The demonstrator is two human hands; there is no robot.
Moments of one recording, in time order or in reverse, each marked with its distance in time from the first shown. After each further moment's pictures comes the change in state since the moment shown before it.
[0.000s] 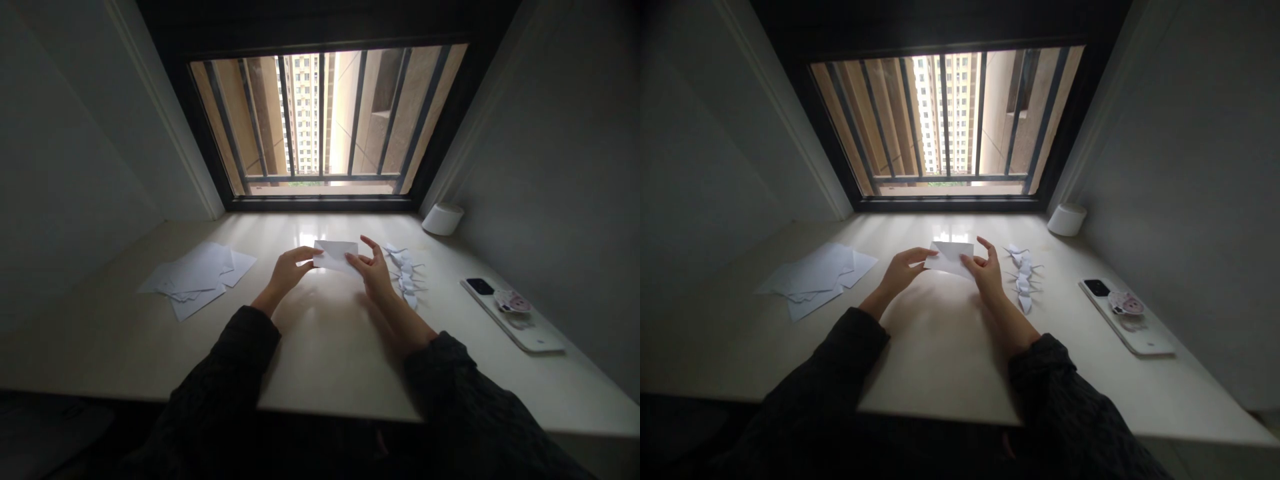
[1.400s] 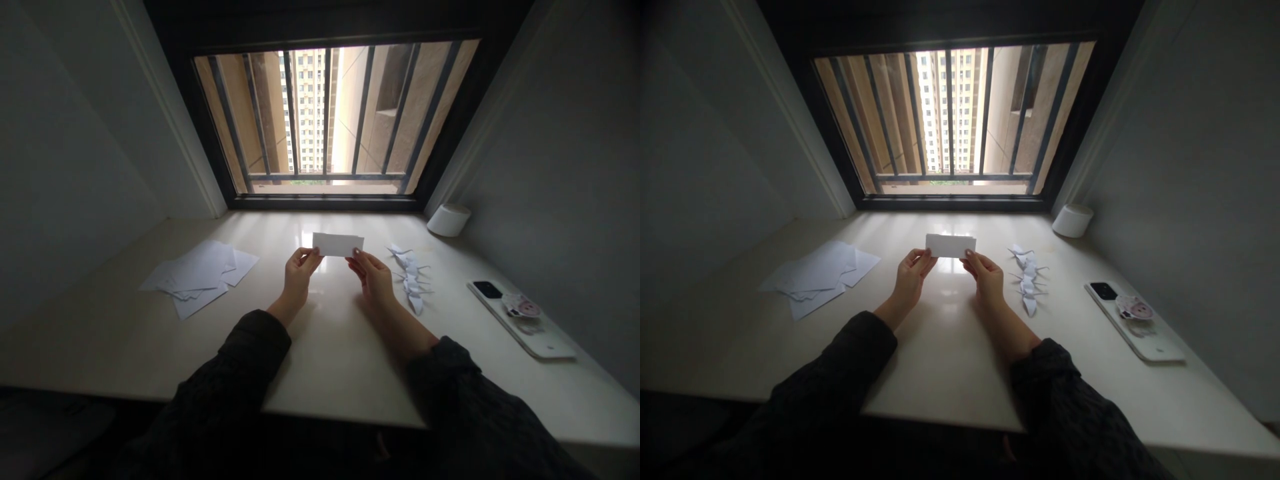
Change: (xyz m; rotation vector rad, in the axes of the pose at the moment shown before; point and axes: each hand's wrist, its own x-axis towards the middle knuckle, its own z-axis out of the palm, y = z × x) left_hand -0.007 -0.002 0.035 -0.747 0.373 -0.201; right_hand -0.008 0.005 0.017 0.294 0.141 0.057
